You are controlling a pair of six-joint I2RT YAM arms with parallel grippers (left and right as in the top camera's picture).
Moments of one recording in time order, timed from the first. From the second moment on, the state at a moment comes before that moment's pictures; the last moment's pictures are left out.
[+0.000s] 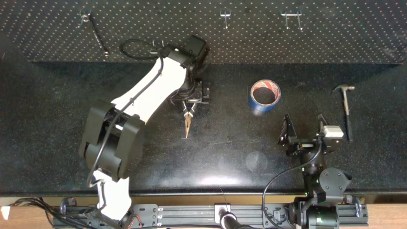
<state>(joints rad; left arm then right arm) -0.47 2.06 1.58 -1.08 0.02 -0.47 -0.07 0.01 0.01 -0.06 -0.12 0.21</state>
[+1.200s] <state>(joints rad) -0.50 1.32 0.77 0.70 -0.74 -0.10 -0.07 0.01 0.01 -0.06 -0.12 0.21</state>
